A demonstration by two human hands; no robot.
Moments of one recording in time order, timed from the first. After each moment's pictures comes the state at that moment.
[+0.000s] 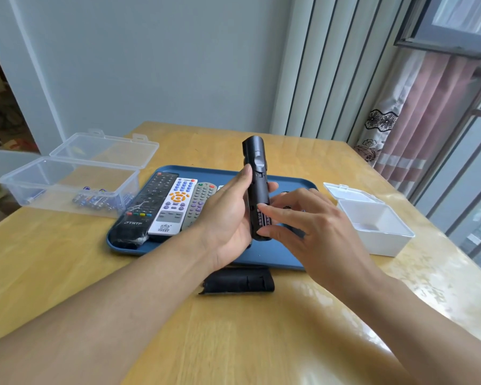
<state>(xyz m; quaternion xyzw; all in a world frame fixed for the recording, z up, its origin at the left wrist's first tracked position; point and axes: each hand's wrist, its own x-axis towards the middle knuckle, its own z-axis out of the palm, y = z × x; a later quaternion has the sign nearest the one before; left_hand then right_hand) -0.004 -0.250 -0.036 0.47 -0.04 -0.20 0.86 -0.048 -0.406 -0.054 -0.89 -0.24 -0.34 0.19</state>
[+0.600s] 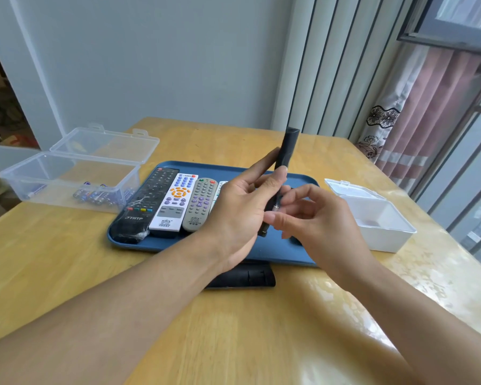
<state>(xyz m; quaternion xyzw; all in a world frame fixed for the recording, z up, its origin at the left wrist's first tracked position) -0.016 -0.262 -0.037 0.52 -0.17 -0.11 0.83 -0.054 -0.396 -0.040 -0.79 -0.04 -0.13 0.60</state>
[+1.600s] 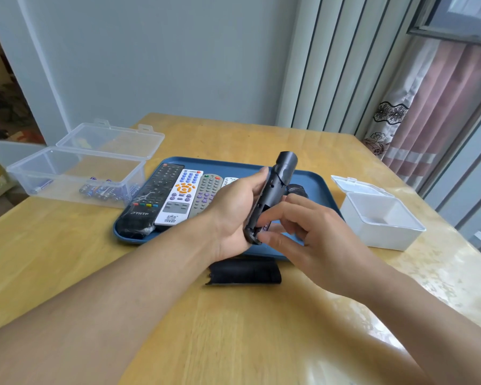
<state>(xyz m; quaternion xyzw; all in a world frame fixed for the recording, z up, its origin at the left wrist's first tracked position) -0.010 -0.245 -0.029 0.52 -0.03 -0.30 0.80 -0.063 -0.397 -0.048 -0.91 -0.24 -0.15 0.30</state>
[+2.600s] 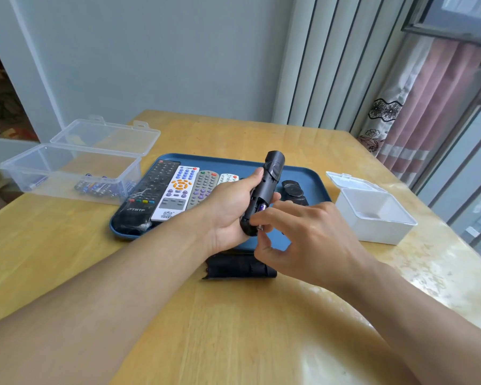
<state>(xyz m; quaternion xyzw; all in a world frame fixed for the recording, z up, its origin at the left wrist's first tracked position) 0.004 -0.246 -0.038 0.51 0.06 -0.29 0.81 -0.059 -0.388 -0.053 -0.87 -0.32 -0.37 0.10</state>
